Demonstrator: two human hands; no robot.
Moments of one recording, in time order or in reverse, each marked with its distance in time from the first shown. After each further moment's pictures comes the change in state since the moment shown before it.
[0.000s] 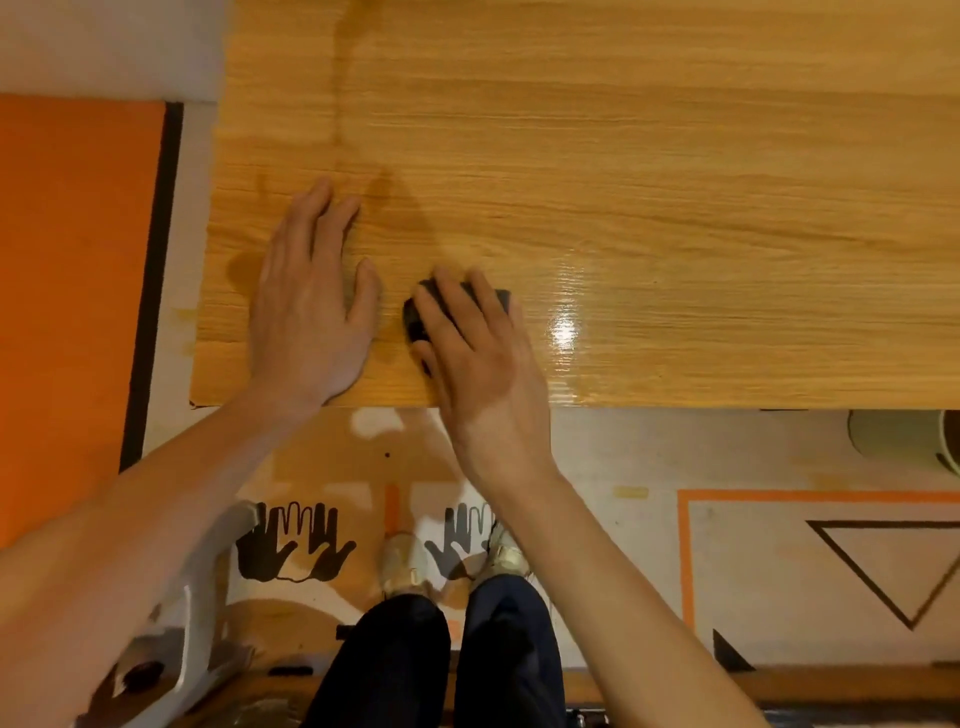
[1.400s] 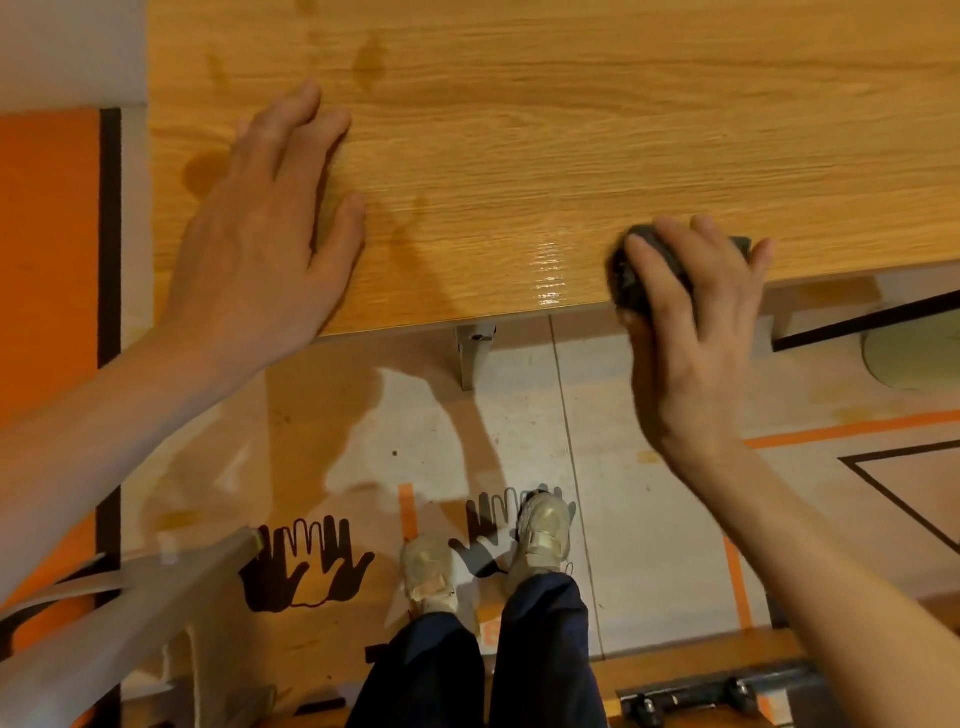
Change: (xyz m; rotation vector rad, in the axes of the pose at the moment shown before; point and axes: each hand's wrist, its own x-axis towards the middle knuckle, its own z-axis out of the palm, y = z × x) left_hand -0.017 -0.045 -0.011 -0.031 -0.105 0.308; right_hand -0.076 0.086 0.003 -0.334 0.470 -0.050
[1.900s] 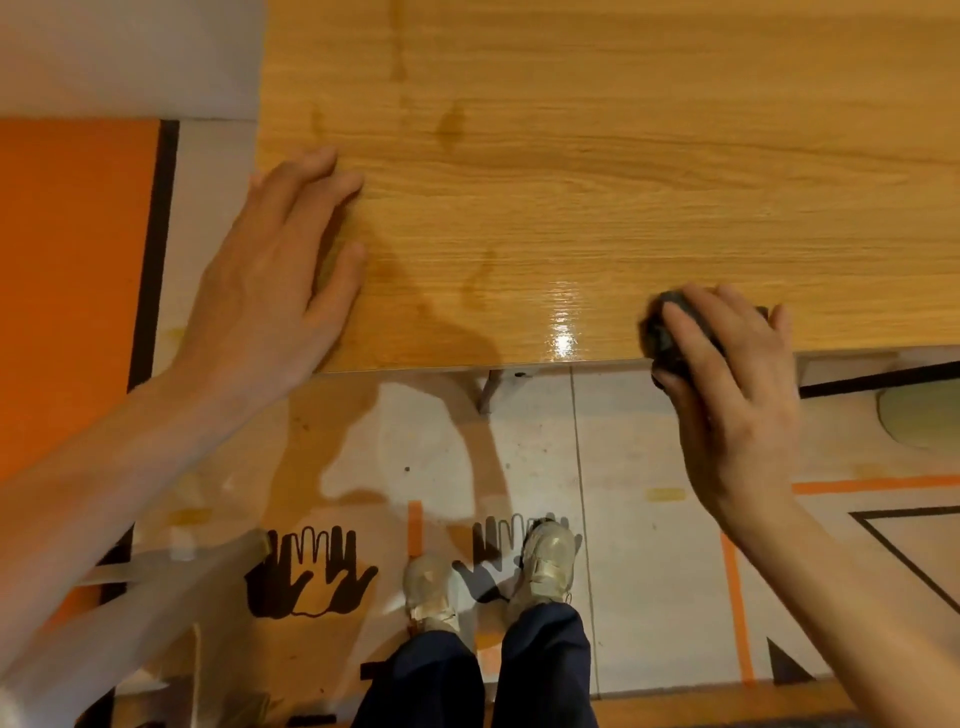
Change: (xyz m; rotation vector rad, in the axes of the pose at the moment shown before) left_hand -0.017 -0.029 -0.021 -0.067 0.046 -0.048; right_hand 0.010 -0.007 -0.025 0.062 -0.212 -0.058
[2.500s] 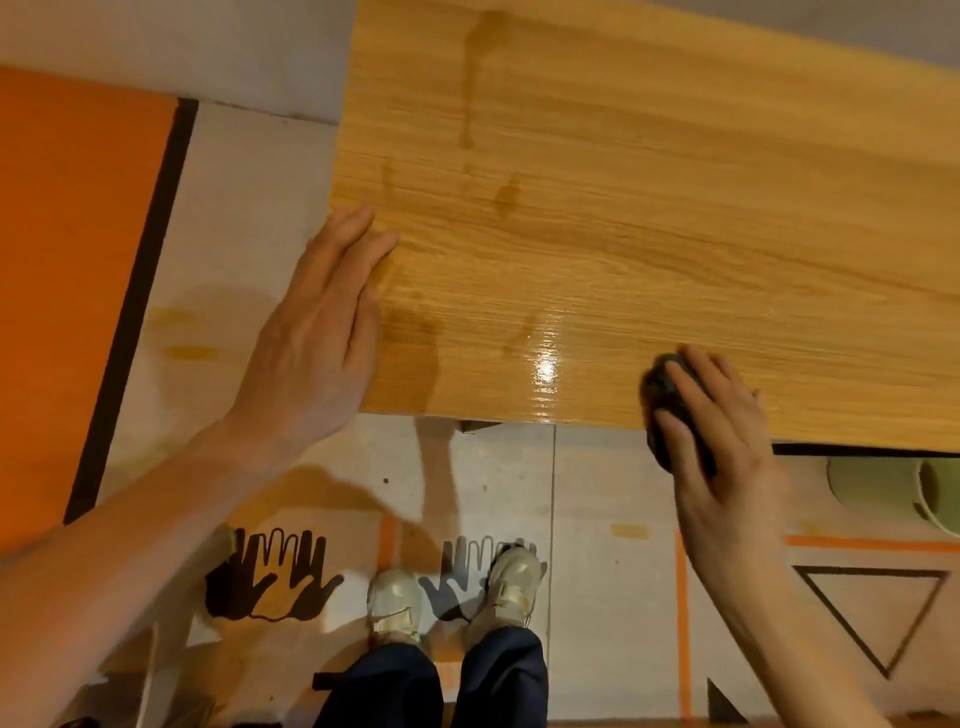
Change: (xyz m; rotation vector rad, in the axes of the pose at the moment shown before) left_hand -0.006 -0.015 0.010 -0.168 0.090 -0.047; right_hand 0.027 -0.035 -0.022 0.219 -0.203 0.329
